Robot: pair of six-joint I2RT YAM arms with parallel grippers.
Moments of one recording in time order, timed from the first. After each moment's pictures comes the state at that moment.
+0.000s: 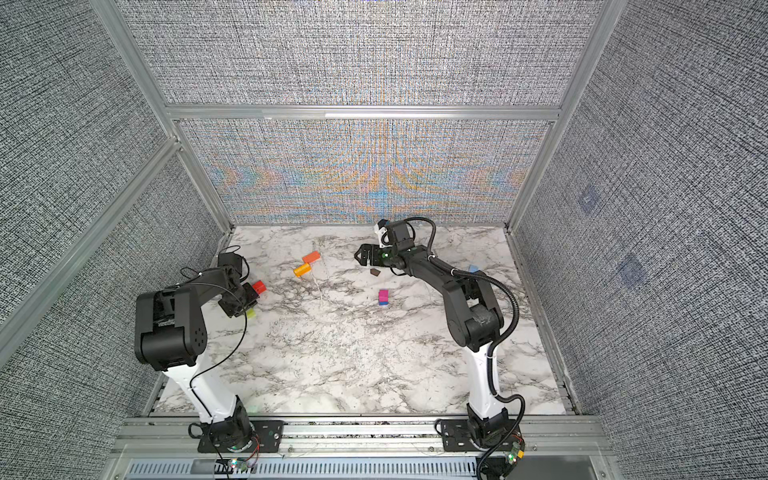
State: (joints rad) left arm 0.13 1.86 1.16 -0.65 -0.09 -0.59; right arm 0.44 2.11 1.62 -0.20 -0.36 0.41
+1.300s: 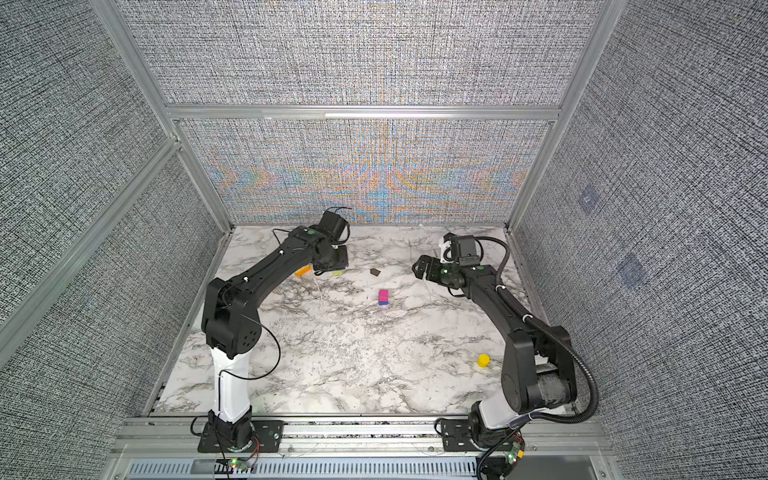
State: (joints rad) left arm -0.55 2.10 1.90 -0.92 -0.09 -0.55; right arm 0.14 1.51 1.09 -0.41 -0.30 0.39
